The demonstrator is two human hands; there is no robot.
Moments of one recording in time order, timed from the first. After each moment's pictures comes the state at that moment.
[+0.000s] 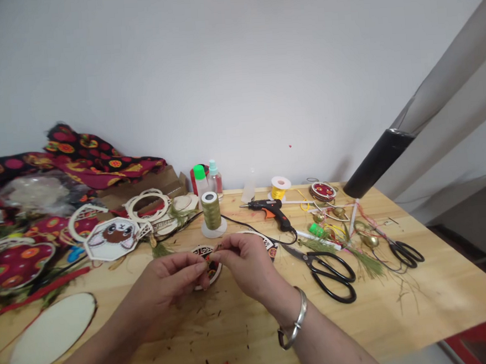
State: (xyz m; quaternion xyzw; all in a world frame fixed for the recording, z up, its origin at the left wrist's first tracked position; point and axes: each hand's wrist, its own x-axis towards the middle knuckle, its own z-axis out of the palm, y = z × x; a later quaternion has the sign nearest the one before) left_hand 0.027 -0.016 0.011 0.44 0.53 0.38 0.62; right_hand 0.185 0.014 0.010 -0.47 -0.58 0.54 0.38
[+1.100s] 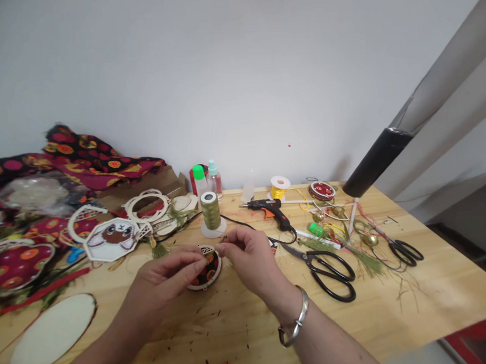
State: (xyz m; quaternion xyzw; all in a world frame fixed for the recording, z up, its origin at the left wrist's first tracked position) left_hand 0.025 -0.017 0.004 0.56 0.53 0.44 0.45; right_hand 0.187 0.016 0.011 -0.49 -0.55 0.54 0.41
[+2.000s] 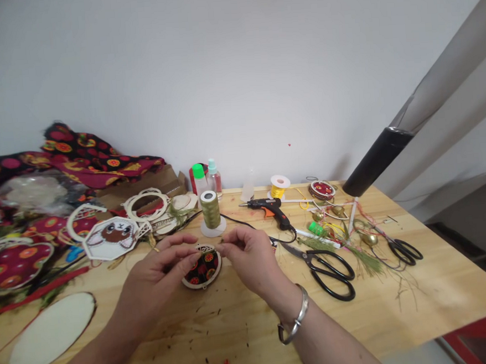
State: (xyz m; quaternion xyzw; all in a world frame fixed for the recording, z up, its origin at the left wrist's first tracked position) left_hand 0.020 -0.014 0.004 0.60 0.56 0.46 0.33; right_hand 0.187 0.016 0.012 -0.52 -0.56 0.51 0.40
